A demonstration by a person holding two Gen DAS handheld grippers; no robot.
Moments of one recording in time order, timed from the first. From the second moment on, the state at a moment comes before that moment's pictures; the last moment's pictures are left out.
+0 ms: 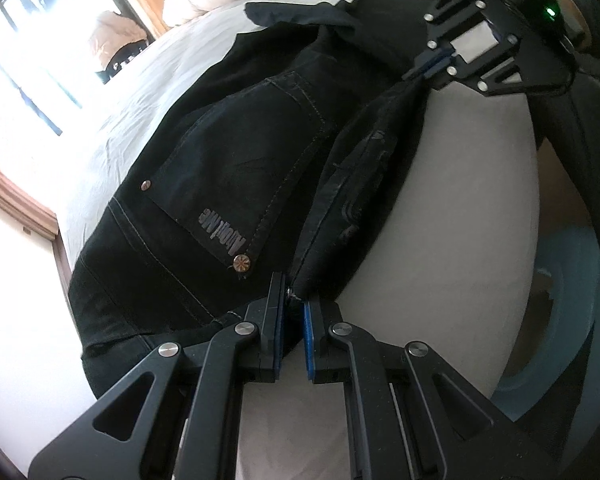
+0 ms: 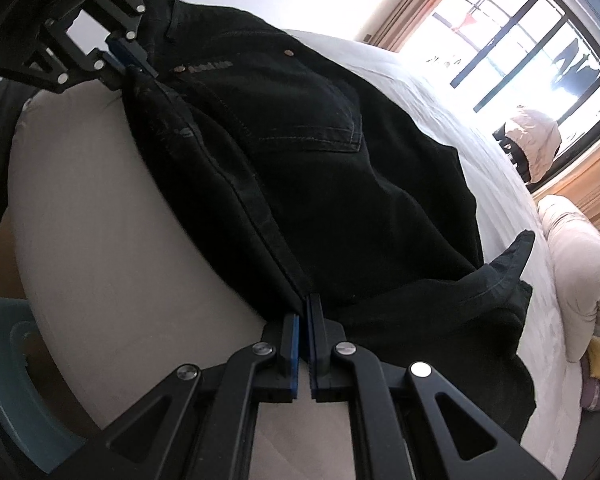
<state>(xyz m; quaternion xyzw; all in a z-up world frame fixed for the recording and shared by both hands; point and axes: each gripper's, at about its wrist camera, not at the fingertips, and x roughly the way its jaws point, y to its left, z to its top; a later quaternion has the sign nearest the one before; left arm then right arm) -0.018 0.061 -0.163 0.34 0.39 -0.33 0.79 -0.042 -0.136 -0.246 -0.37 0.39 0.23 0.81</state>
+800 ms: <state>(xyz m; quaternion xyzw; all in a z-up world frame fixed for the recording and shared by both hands) -0.010 0.077 -0.099 0.15 0.42 -0.34 0.83 -0.041 -0.145 -0.232 -0.29 0.40 0.25 0.83</state>
